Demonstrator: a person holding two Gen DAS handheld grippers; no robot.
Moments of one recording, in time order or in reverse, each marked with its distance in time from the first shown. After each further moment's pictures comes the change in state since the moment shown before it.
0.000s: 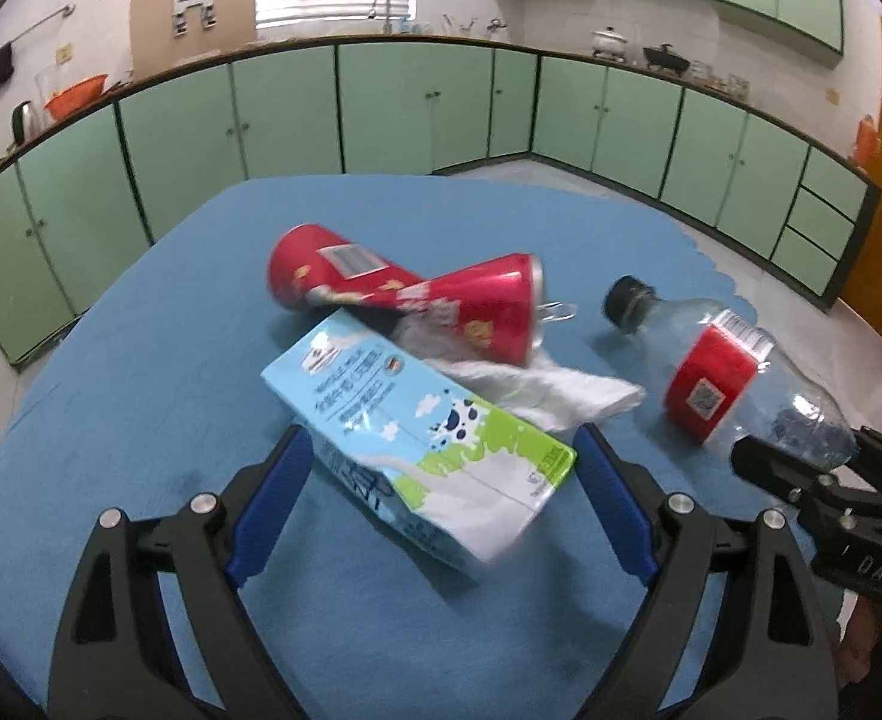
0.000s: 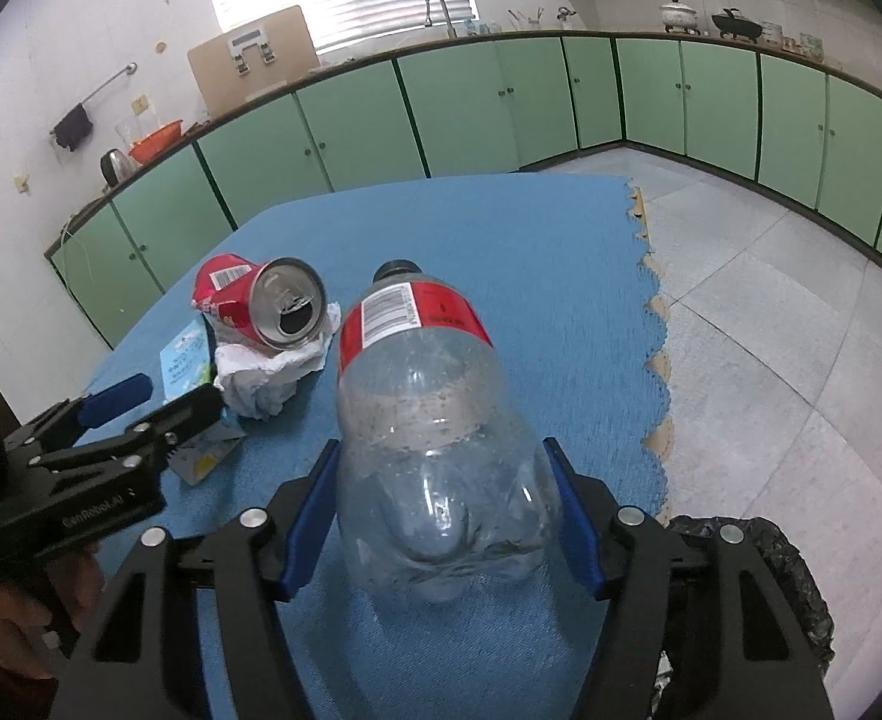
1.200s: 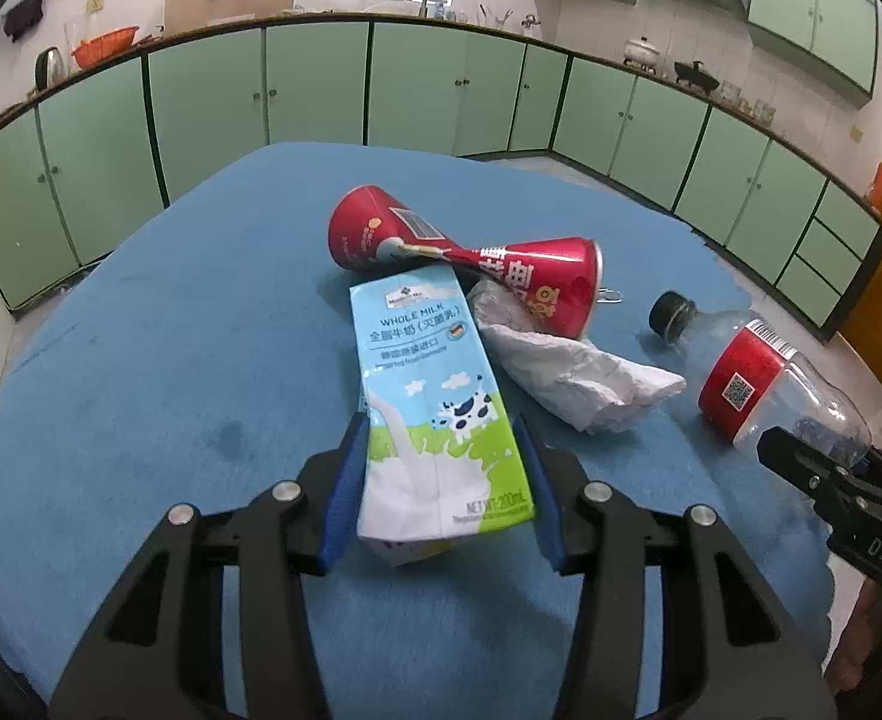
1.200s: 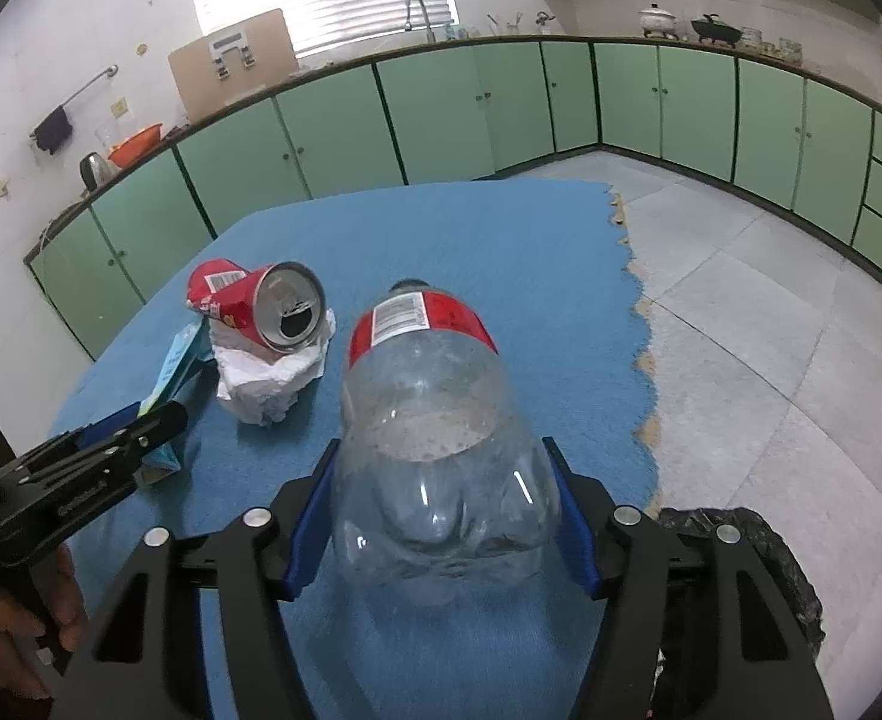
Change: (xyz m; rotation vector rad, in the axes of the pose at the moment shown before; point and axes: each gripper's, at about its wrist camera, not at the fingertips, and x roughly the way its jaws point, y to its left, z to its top) left arm -0.012 0.032 -0.007 -0.099 0.021 -0.028; right arm -0.011 0.015 0.001 0.025 -0.010 -0.069
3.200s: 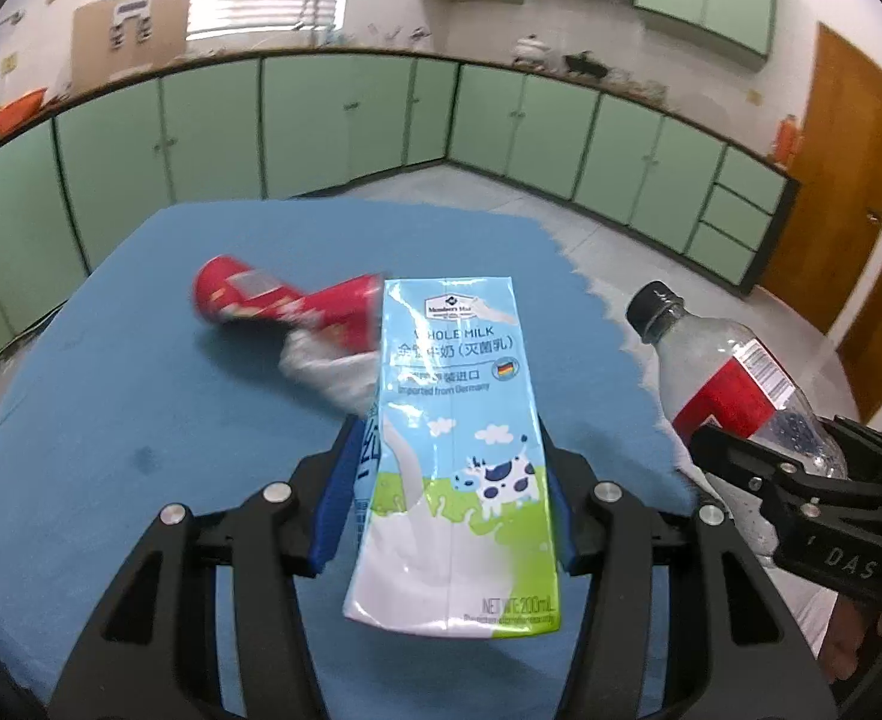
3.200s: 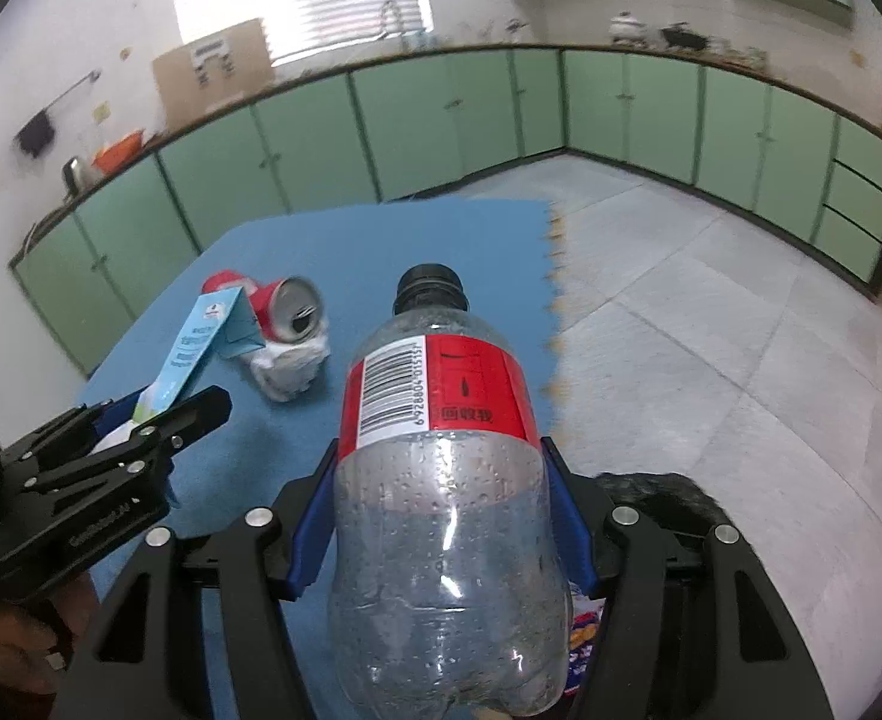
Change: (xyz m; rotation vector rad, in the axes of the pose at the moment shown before) left arm -0.053 -0.073 -0.003 0.165 -0.036 -0.199; right arm -0.085 -0.007 -0.008 0.024 -0.016 -0.092
